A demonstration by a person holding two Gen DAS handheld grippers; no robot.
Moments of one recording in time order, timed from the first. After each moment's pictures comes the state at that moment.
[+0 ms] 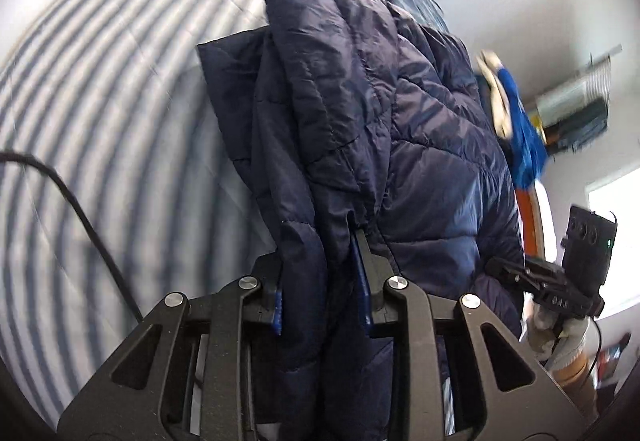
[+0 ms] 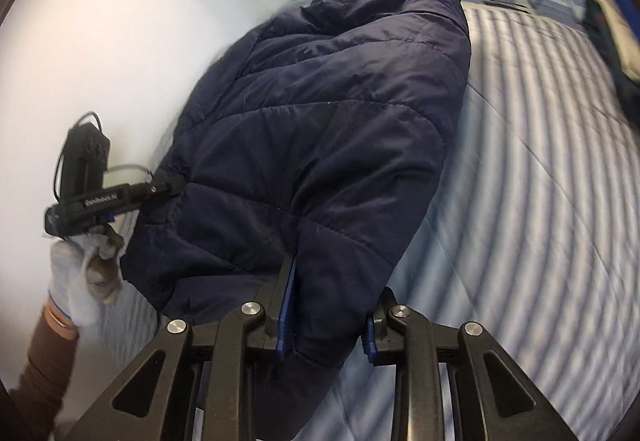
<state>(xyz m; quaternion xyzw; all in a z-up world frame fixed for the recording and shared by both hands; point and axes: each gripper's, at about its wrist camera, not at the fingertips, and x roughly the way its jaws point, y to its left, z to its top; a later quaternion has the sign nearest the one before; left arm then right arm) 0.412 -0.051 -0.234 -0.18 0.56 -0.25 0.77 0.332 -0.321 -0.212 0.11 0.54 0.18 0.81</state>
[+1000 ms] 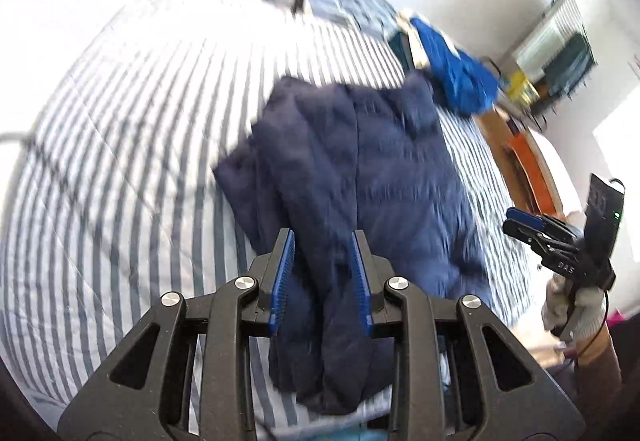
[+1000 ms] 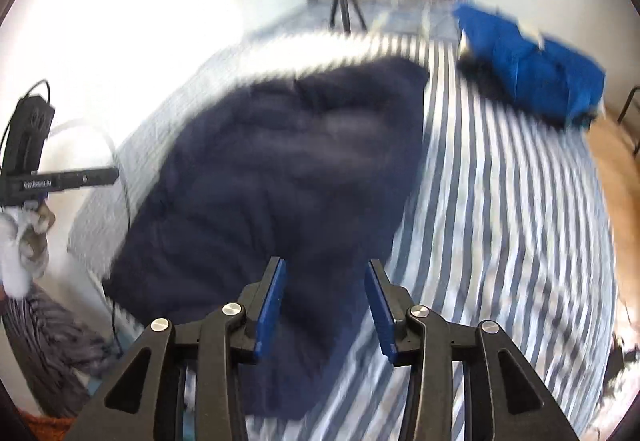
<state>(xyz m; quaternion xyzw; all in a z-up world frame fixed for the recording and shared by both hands) 0.210 -0.090 -0.118 -0.09 0.48 -0.24 0.84 0.133 -0.381 -0.129 0.03 0.46 0.10 0.88</state>
